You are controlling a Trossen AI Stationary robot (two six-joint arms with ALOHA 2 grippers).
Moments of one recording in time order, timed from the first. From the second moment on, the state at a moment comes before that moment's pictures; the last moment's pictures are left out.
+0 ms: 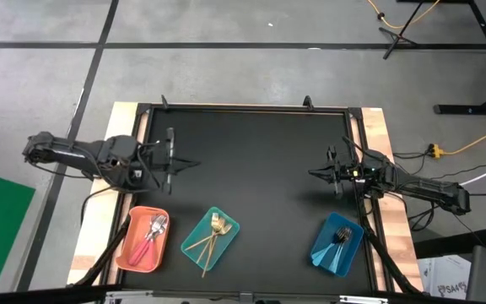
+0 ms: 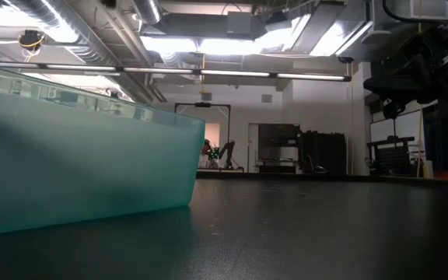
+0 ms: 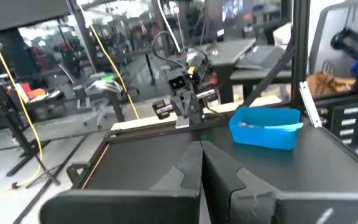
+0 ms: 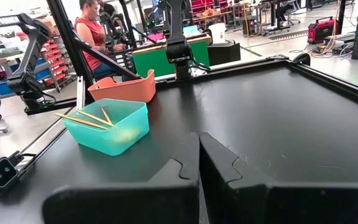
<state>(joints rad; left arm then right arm) -0.13 0.70 0.66 -0.02 -0.19 0.17 -0.27 0.12 0.01 0.06 -0.32 0.18</state>
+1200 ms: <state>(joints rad) -0.13 0.09 0.14 0.12 -0.14 0.19 -0.27 0.12 0.01 0.06 -0.32 0.18</state>
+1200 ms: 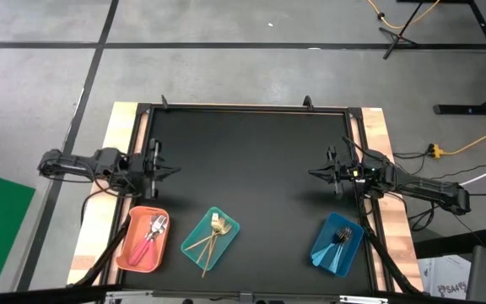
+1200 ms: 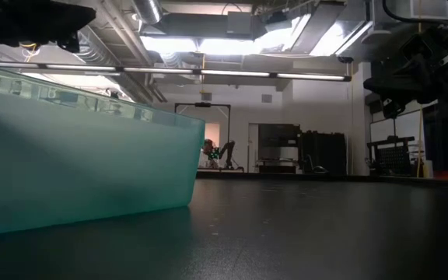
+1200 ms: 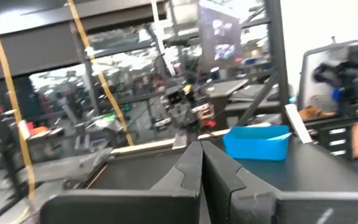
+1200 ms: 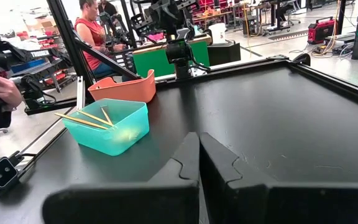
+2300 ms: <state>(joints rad) -0.13 0.00 0.13 -0.04 -0.07 0.09 -0.27 0.12 0.01 0.06 -0.32 0.18</state>
